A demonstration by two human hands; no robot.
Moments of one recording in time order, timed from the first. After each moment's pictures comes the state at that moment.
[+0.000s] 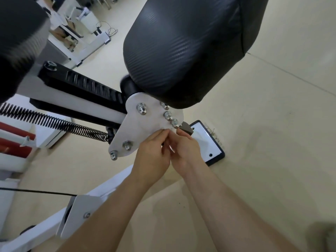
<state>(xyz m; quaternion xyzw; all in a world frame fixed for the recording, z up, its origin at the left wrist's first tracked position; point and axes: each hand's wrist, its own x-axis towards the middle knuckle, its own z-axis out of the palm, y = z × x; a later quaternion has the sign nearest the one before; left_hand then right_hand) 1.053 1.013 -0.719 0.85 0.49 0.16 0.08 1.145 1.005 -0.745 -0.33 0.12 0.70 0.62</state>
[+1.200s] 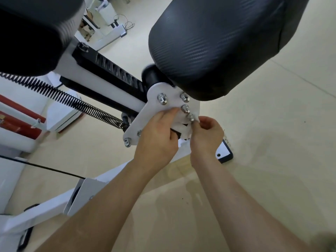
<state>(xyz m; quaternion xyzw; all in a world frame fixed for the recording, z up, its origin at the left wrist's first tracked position) 1.054 1.006 -0.684 0.82 0.52 0.22 0.05 1.147 1.014 -0.750 -0.60 -0.05 0.45 0.66</state>
